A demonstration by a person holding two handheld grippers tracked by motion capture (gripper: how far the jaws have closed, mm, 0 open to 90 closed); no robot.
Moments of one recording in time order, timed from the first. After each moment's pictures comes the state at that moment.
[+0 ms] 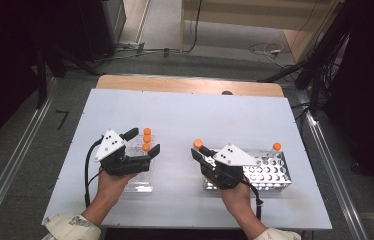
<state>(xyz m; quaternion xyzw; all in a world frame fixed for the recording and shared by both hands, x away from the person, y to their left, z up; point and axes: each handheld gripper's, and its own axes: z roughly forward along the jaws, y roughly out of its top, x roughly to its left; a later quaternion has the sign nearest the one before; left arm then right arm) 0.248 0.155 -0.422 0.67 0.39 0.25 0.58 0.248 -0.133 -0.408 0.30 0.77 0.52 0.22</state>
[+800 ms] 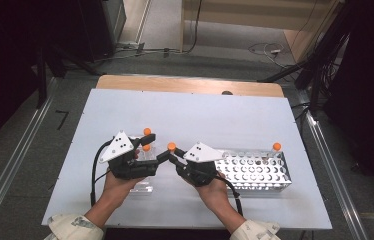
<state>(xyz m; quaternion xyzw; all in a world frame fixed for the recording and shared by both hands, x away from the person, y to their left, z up) 0.245 0.140 -0.419 0.70 0.33 0.19 0.61 0.259 -0.080 -0.427 0.27 0.81 0.50 0.18</state>
